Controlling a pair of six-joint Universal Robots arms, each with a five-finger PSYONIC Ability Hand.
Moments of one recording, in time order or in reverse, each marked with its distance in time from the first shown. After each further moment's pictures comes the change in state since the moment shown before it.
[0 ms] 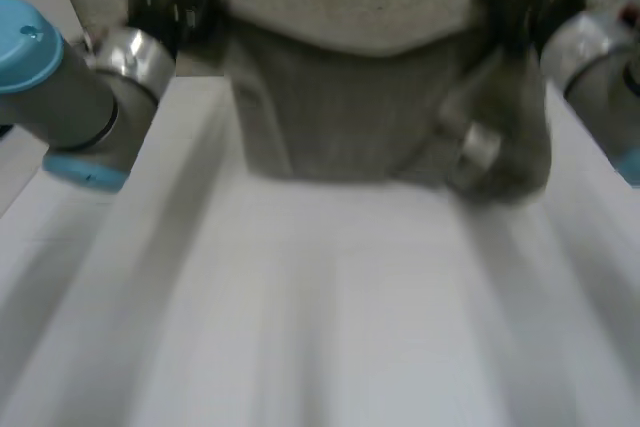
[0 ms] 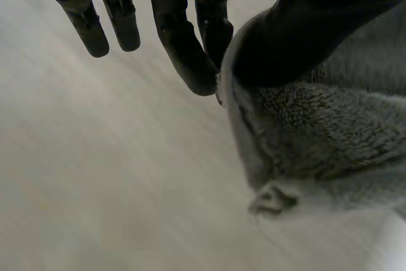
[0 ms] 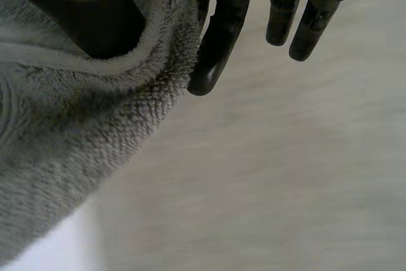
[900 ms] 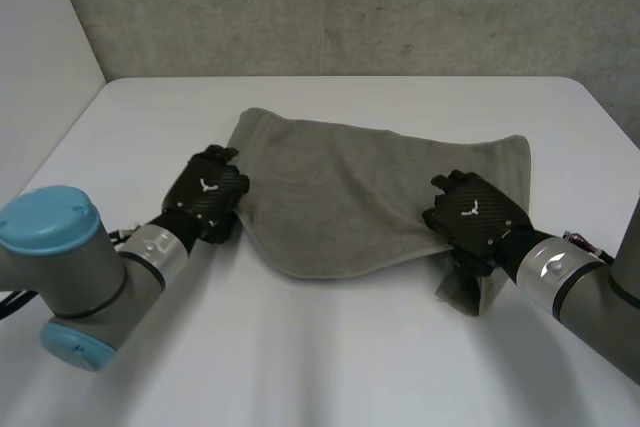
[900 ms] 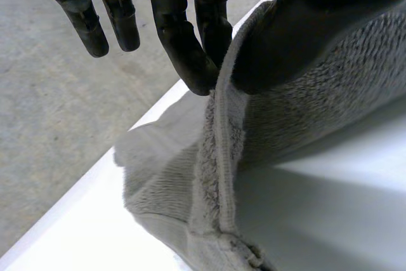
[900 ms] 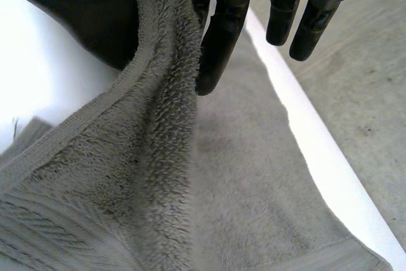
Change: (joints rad) left arm 0.050 0.010 -0.694 0.021 0.120 0.031; right arm -0.061 -0.171 0.837 0.024 -0.236 0.101; left_hand 0.000 0.004 0.000 0.000 0.009; right_hand 0.003 0.010 0.000 0.000 0.024
